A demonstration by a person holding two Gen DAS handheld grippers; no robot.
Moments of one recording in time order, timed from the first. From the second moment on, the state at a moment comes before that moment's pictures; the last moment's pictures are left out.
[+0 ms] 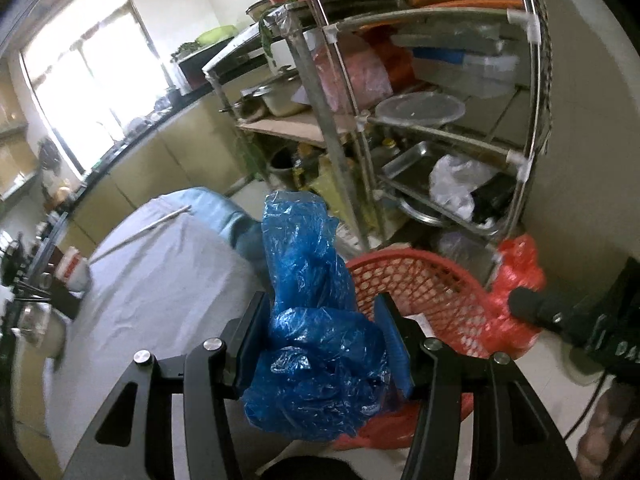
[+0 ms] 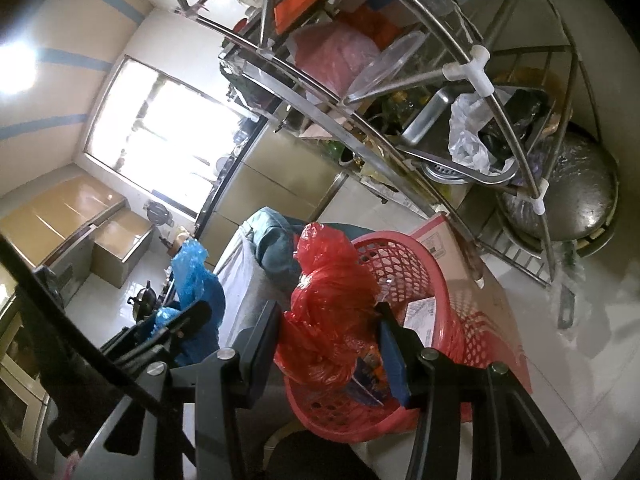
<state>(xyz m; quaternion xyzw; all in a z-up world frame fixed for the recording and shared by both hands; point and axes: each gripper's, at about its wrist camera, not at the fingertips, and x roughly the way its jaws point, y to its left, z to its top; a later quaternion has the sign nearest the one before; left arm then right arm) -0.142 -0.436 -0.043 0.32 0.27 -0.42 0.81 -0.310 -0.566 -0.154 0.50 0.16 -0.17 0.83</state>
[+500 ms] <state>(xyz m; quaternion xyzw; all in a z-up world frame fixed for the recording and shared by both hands) -0.110 -0.429 -0.065 0.27 0.34 -0.52 0.74 -0.271 -0.556 -0.149 0.47 0.21 -0.20 0.83</state>
